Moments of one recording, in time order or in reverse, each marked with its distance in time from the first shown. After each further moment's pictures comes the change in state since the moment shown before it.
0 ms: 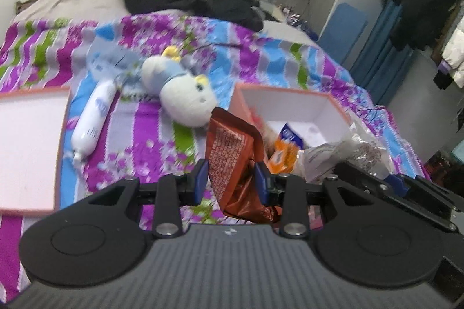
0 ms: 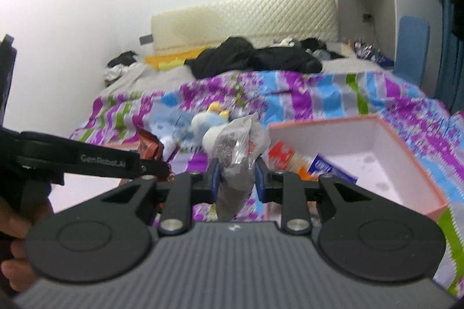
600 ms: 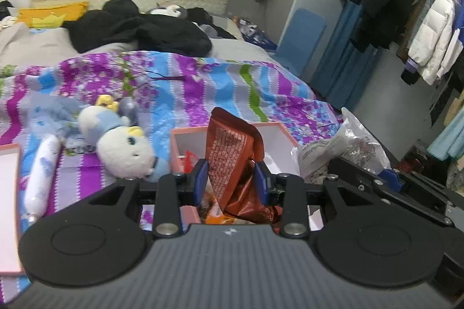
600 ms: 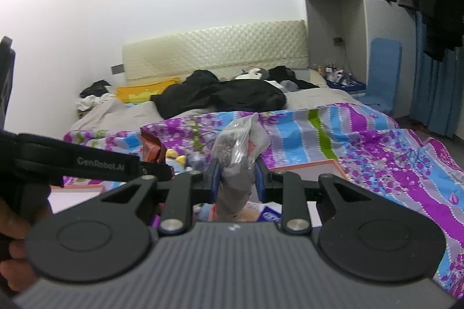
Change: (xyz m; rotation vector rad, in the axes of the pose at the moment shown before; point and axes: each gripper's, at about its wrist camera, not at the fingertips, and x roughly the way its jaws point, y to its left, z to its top) left arm 0.036 -0.093 0.080 0.104 -0.036 -0.135; right arm 0.002 -0.078 0.059 0.033 -0.091 -0.103
